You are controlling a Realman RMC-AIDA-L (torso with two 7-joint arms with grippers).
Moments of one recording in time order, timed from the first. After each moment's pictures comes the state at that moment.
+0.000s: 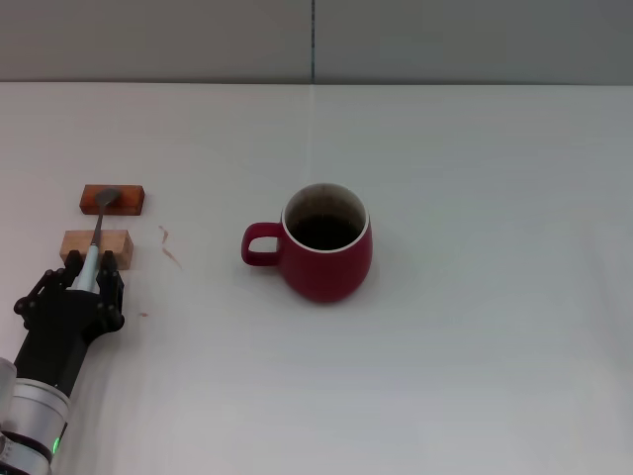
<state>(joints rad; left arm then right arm) -0.37 -2.07 0.49 -0.52 0.88 1.41 0.10 0.41 2.08 0.61 0.02 -1.62 -1.50 0.10</state>
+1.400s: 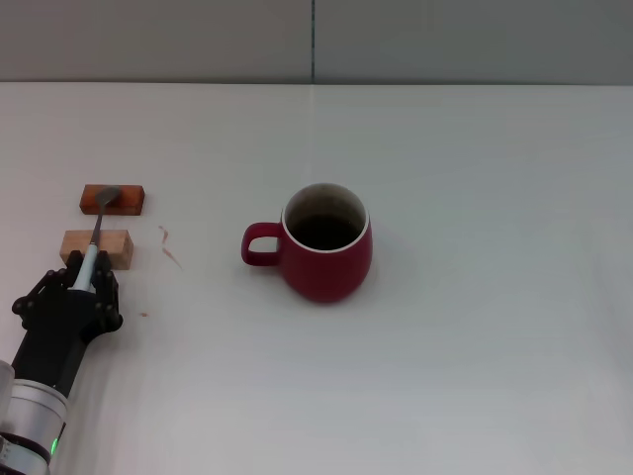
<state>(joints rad) -0.36 -2.07 0.48 -0.51 0.90 1.41 0.10 0.40 2.08 0.61 0.02 -1.62 -1.50 0.10</state>
